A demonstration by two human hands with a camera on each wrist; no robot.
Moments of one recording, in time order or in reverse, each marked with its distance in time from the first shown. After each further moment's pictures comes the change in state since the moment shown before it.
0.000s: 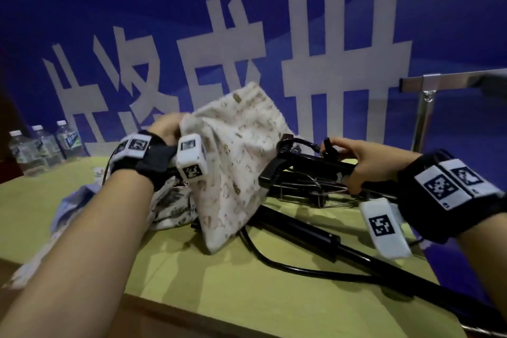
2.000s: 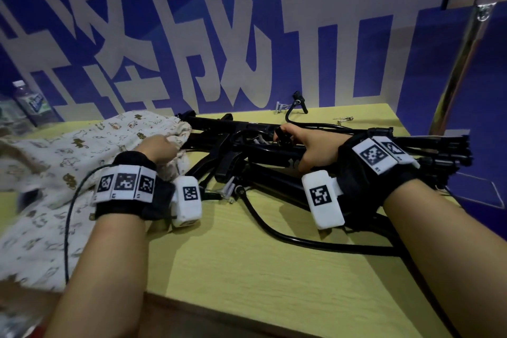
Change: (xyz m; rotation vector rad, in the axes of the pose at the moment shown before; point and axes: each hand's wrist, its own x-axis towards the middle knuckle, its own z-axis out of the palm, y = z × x) left_hand 0.067 -0.125 -0.047 1.335 0.126 -0.152; right_hand 0.091 -0.002 0.092 -0.016 -0.157 -0.088
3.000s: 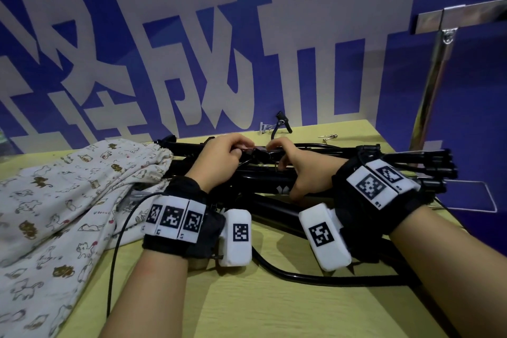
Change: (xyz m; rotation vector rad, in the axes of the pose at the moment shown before) left_hand -0.039 0.105 0.024 -0.445 0.066 0.676; right_hand -0.002 -0.011 0.006 -0.008 0.065 0.005
